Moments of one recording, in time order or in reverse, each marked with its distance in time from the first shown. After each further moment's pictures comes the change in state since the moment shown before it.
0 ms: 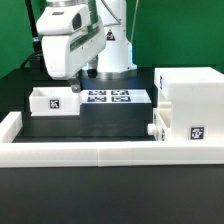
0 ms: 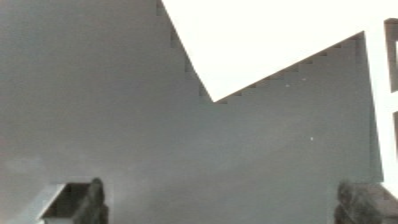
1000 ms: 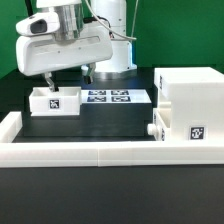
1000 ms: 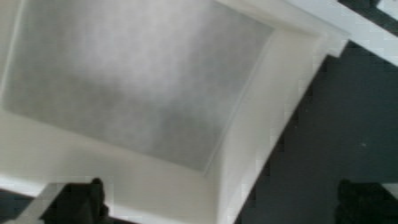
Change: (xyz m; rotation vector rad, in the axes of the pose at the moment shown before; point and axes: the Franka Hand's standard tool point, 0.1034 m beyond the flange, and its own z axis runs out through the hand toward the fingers) arm -0.043 -0.019 0.017 -0.093 0.050 0.749
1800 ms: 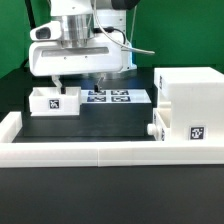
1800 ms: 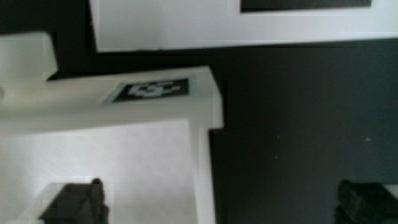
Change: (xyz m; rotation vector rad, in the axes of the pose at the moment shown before) arm -0.015 -0.020 0.023 -0.052 0.033 0.423
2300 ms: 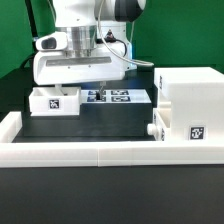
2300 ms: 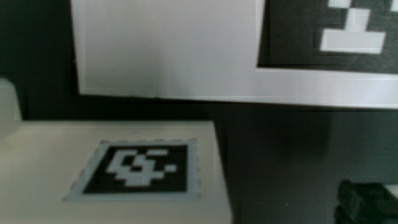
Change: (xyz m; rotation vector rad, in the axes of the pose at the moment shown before) arm -0.015 -0.003 0.022 -0.011 0.002 -0.086
